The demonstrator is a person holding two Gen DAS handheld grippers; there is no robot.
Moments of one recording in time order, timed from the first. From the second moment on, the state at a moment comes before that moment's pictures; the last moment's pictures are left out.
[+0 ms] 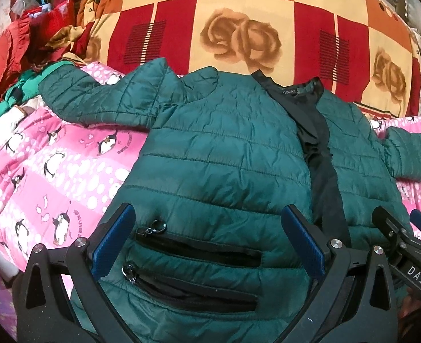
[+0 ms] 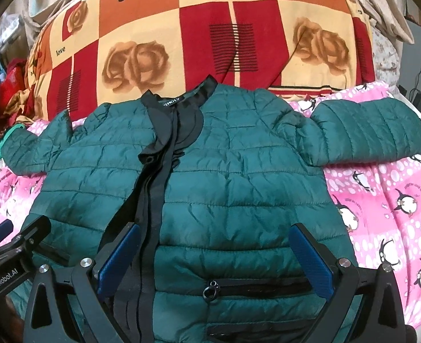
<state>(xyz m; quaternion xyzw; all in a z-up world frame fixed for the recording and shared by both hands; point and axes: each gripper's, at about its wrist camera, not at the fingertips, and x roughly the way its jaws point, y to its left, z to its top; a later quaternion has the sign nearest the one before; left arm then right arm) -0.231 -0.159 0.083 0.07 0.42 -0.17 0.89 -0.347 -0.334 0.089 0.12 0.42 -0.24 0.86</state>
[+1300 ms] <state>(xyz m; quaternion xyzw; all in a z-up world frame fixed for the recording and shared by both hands) -0.214 -0.166 0.075 0.07 0.42 -0.16 0.89 -0.333 -0.356 0.080 0.13 0.42 -0.24 0.87</state>
